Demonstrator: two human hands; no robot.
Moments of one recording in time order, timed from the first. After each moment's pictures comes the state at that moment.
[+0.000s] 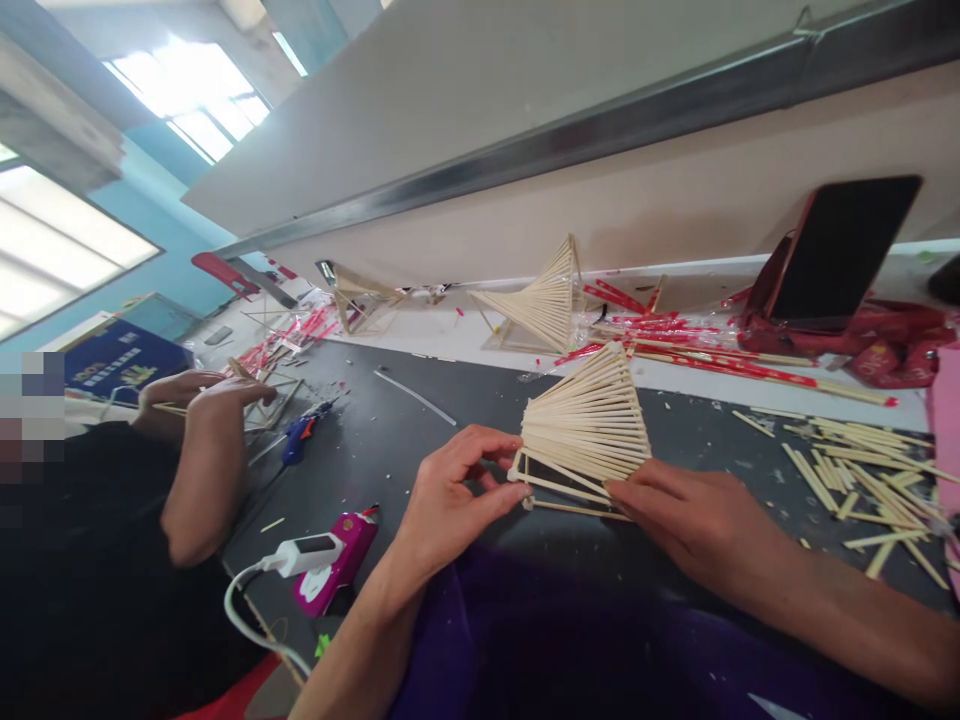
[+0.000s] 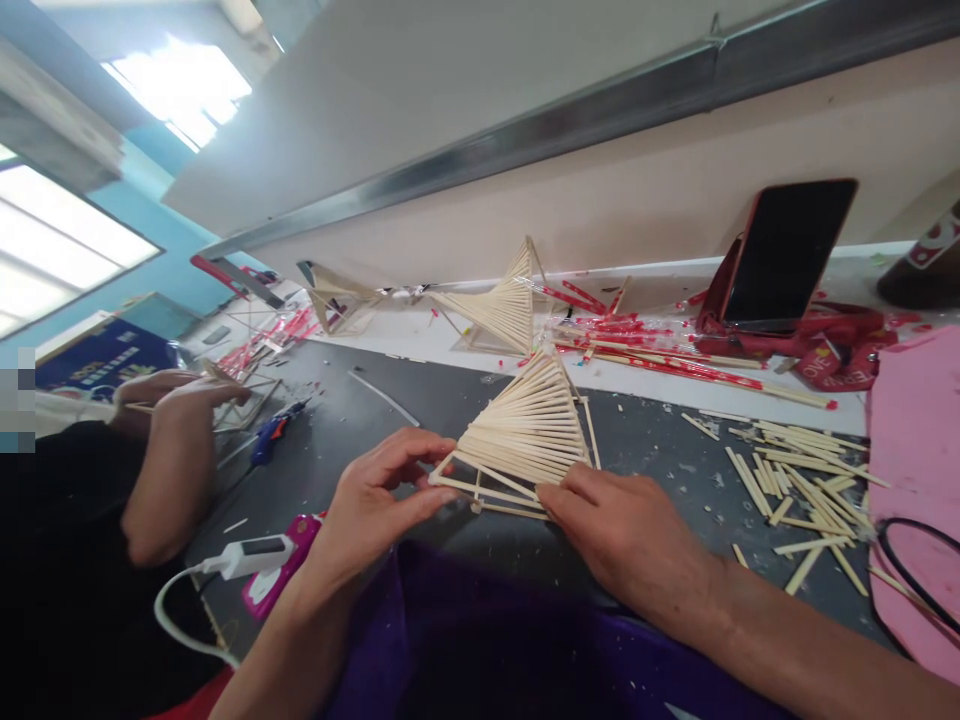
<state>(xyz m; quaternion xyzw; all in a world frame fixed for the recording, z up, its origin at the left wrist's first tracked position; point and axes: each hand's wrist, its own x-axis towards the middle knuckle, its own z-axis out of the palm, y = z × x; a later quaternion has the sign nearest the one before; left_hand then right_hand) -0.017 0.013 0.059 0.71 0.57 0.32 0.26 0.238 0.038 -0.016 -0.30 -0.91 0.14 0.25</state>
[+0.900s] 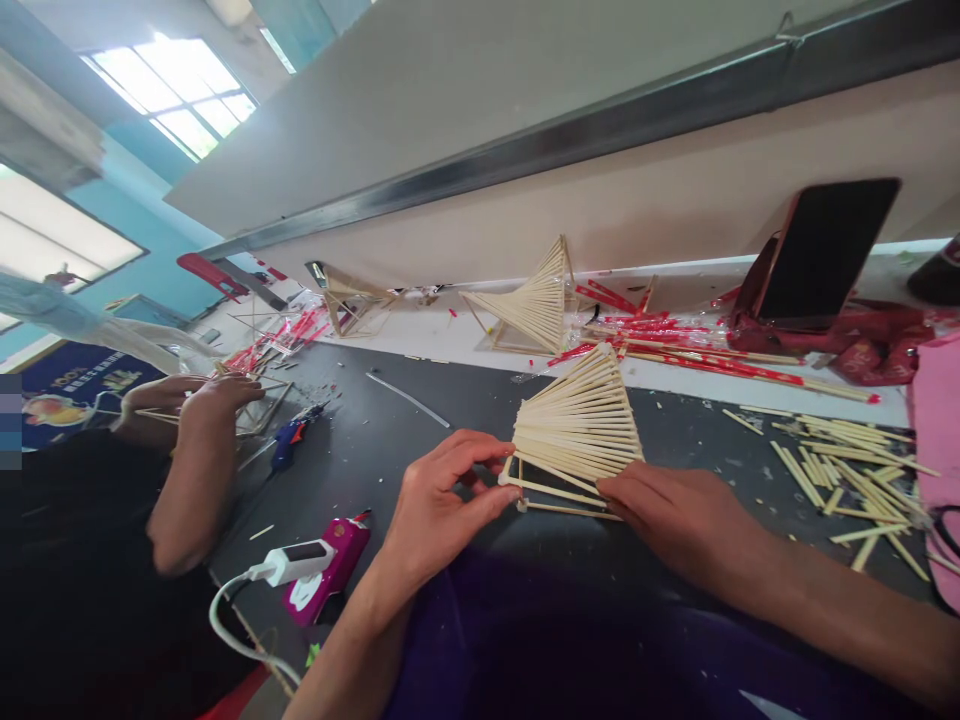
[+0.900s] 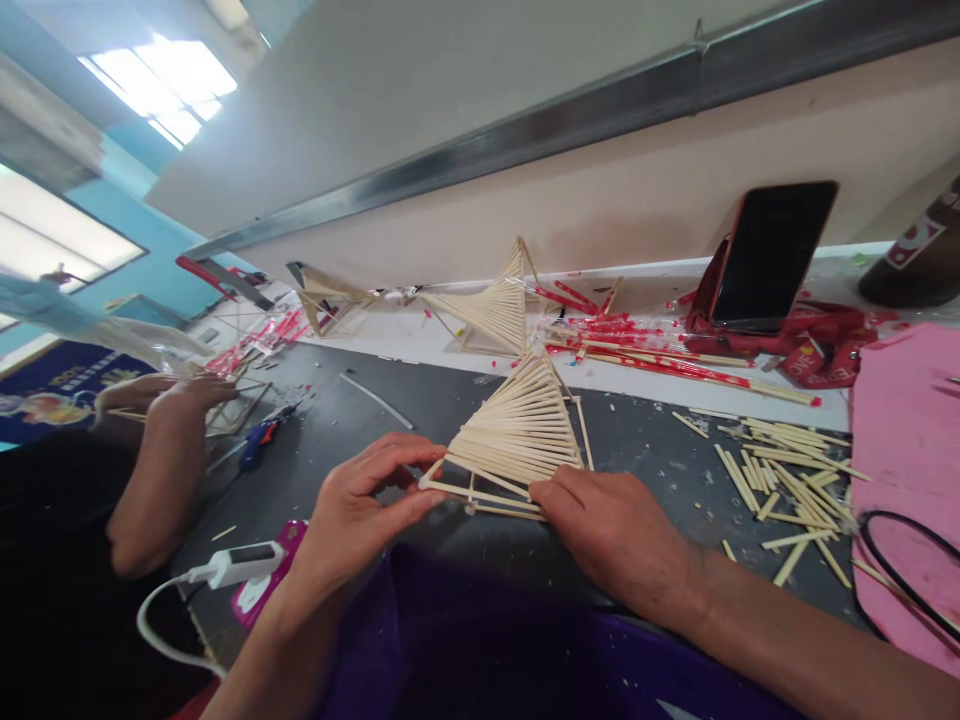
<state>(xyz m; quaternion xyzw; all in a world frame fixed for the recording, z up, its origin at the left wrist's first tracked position) -0.014 0.012 0.066 0.72 0.57 0.31 0.22 0.234 0.042 -0.028 -0.30 -0.92 0.12 0.22</state>
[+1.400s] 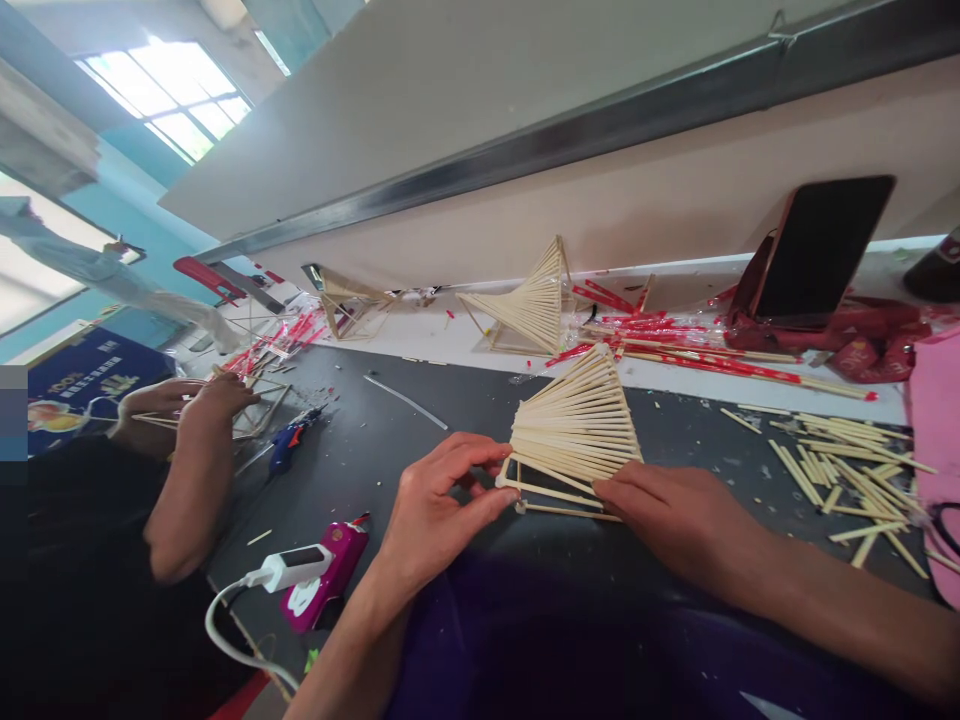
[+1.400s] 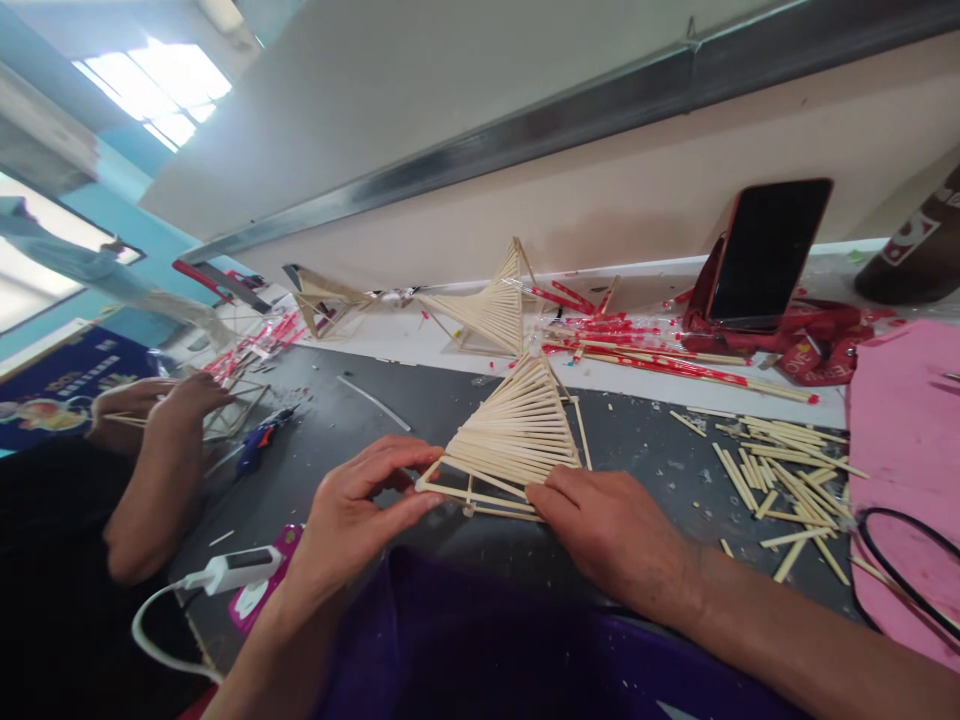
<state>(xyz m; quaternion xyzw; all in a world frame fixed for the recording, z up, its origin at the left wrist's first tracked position) -0.013 0.012 0.068 0.73 0.58 0.30 0.22 0.232 0.044 -0.023 -0.28 -0.93 0.11 0.22</state>
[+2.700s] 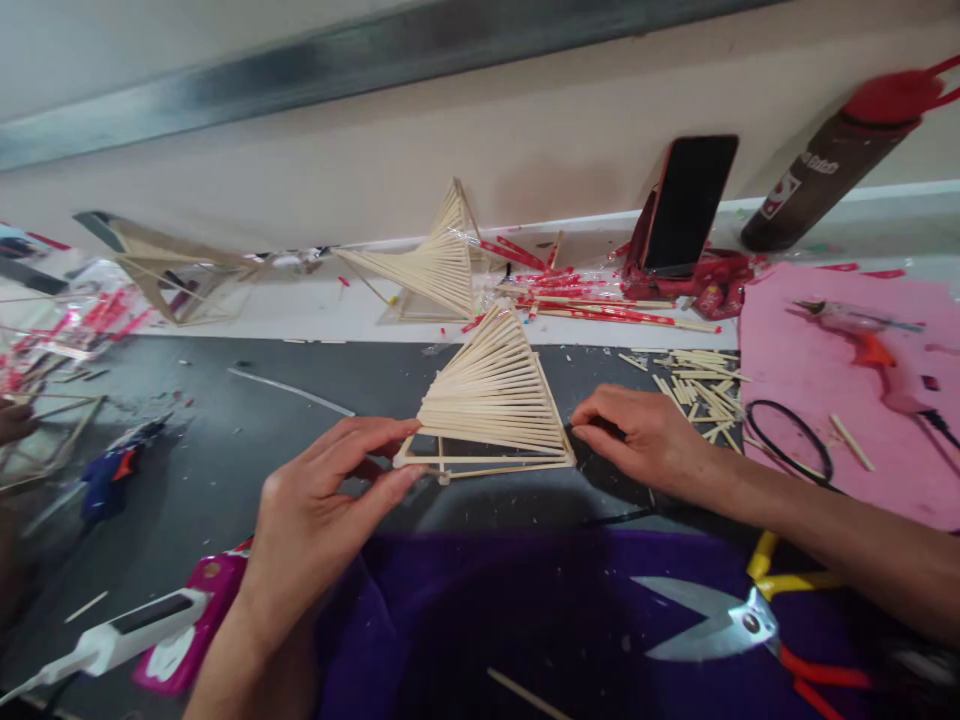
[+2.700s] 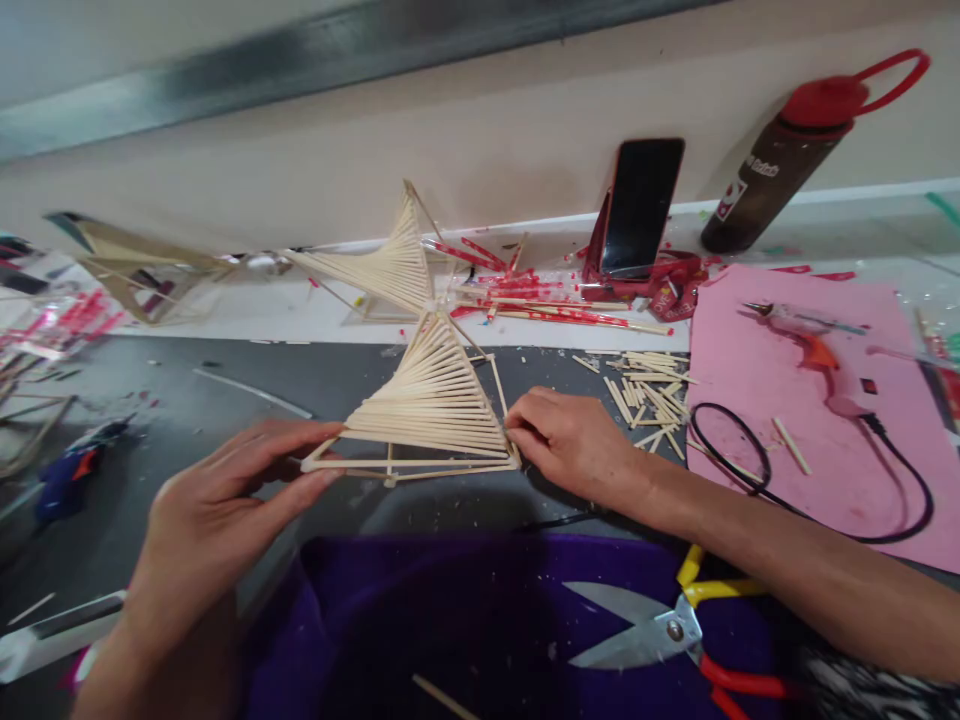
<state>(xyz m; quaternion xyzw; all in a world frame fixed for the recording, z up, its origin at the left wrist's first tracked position) -0.021 0.016 0.061 0.76 0.57 0.26 0.17 0.274 0.050 -0.010 -0.42 -0.84 0.23 0.26</state>
